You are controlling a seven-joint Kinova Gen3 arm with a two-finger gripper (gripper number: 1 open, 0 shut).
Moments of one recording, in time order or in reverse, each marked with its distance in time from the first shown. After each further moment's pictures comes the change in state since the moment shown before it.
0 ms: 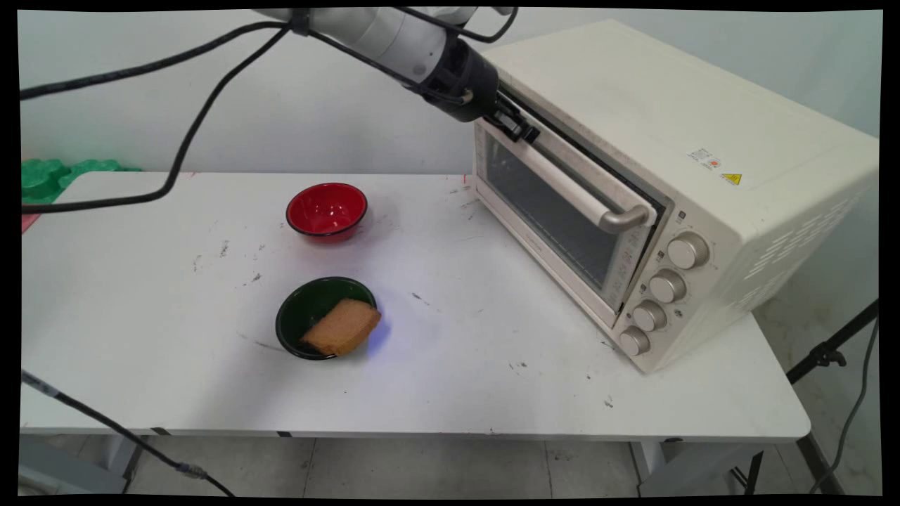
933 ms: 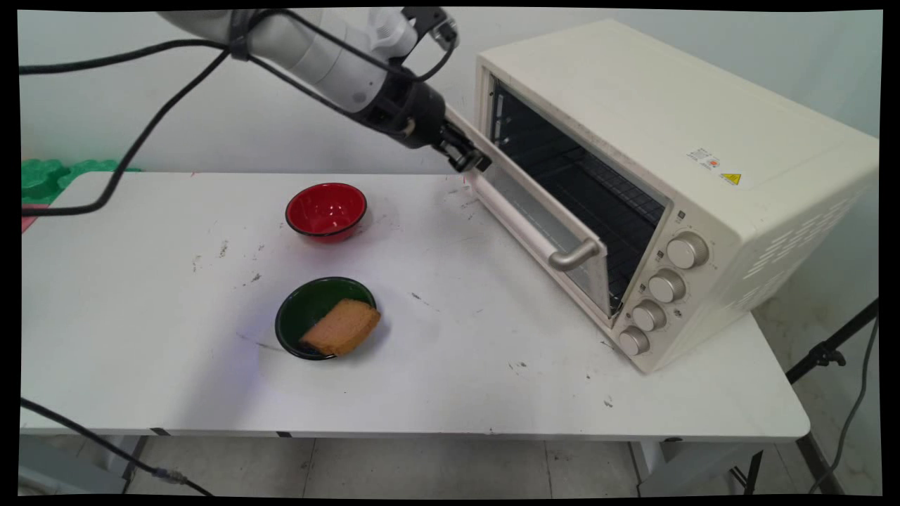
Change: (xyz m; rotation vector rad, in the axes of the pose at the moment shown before) arm -0.053 -0.008 -0.032 -0.018 -0.064 0.037
